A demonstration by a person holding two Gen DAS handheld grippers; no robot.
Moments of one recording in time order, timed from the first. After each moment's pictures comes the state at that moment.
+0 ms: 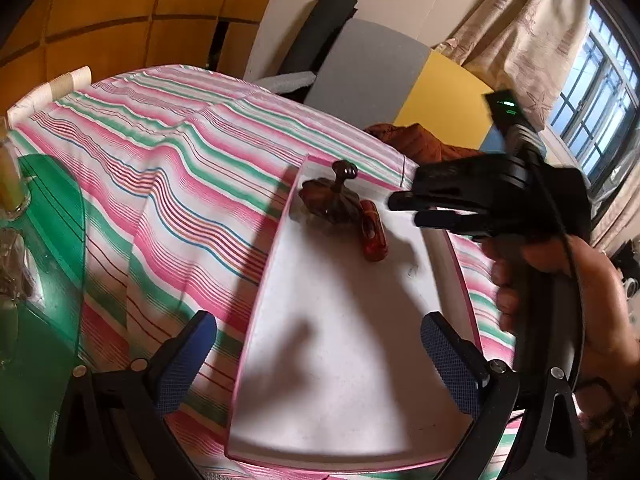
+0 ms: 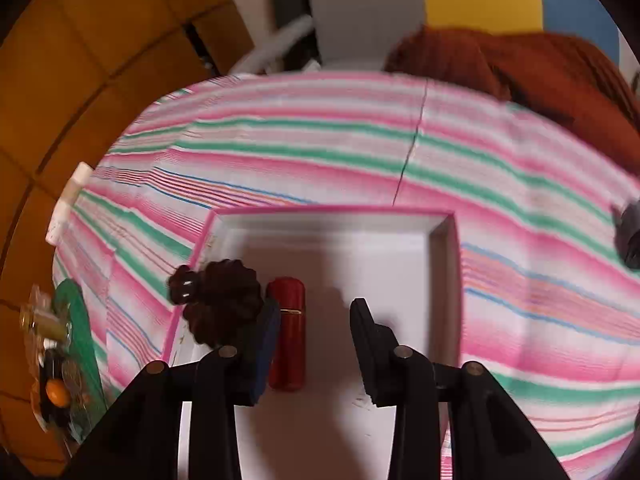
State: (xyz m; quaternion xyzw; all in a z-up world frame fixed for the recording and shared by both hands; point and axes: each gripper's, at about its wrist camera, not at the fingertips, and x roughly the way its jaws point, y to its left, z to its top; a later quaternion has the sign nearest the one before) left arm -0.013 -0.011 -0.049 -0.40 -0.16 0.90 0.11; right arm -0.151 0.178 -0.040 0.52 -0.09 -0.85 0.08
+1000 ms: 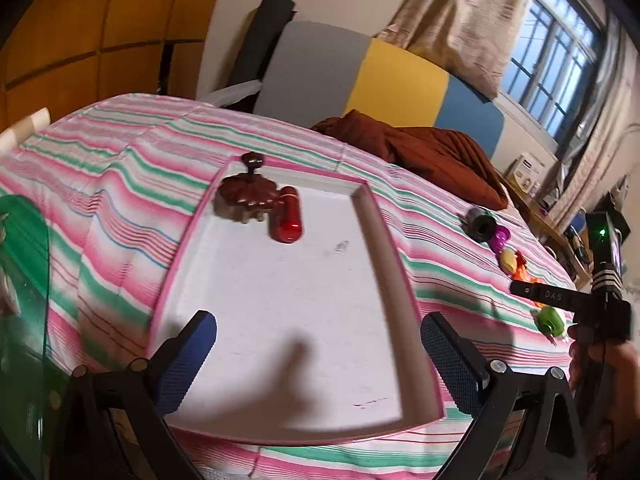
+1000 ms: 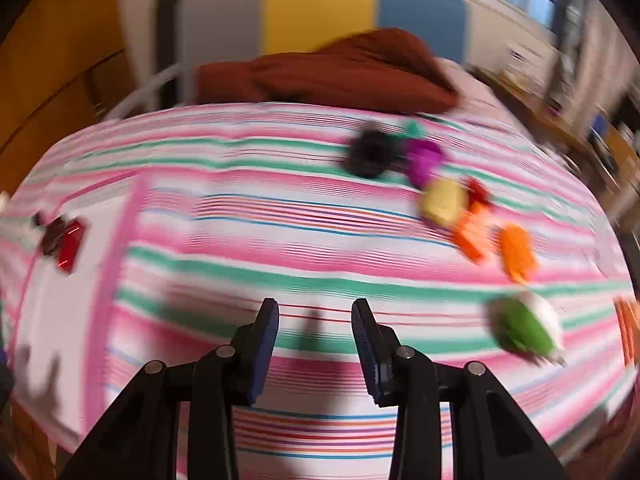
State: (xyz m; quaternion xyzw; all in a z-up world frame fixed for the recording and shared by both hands) left arm 0.018 0.048 -0.037 -0.38 -0.10 0.90 0.17; right arm 0.003 0.374 -0.034 0.47 -0.06 -0.87 -0.15
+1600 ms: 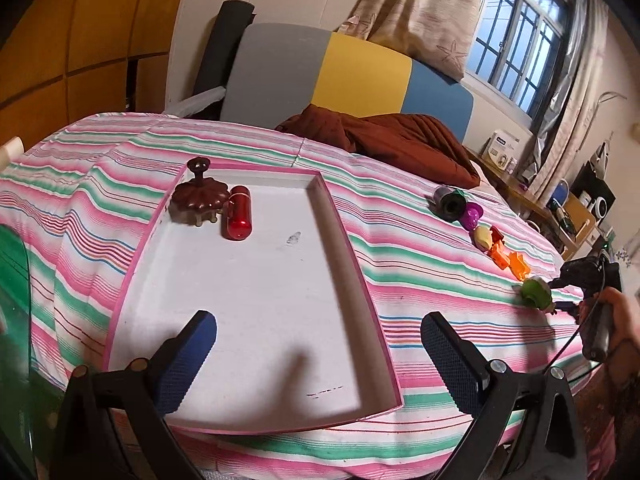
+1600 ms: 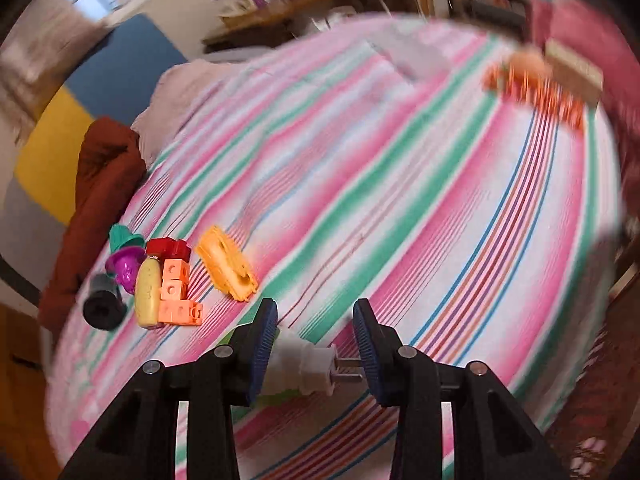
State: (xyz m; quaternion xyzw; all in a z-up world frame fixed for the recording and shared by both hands) left arm 0.033 0.079 -0.031 -0.37 -0.06 0.90 0.21; right arm 0.104 0.609 -0.062 0.38 -0.44 -0.73 -0.36
